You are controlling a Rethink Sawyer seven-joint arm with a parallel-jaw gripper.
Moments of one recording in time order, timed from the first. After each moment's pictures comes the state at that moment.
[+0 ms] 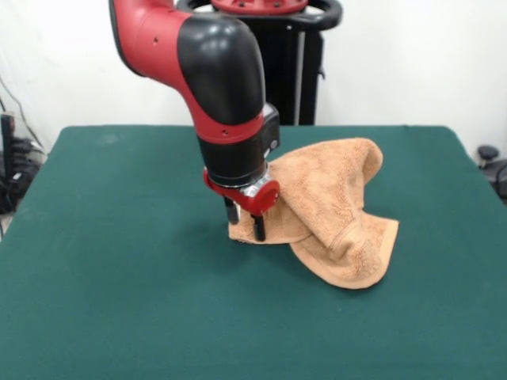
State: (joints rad) arm -0.23 -0.36 -0.11 1.68 0.45 0.42 1.83
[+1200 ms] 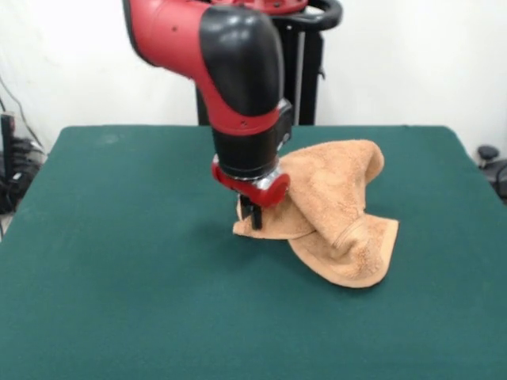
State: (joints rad) arm -0.14 -0.38 -0.18 1.68 0.43 0.42 1.83
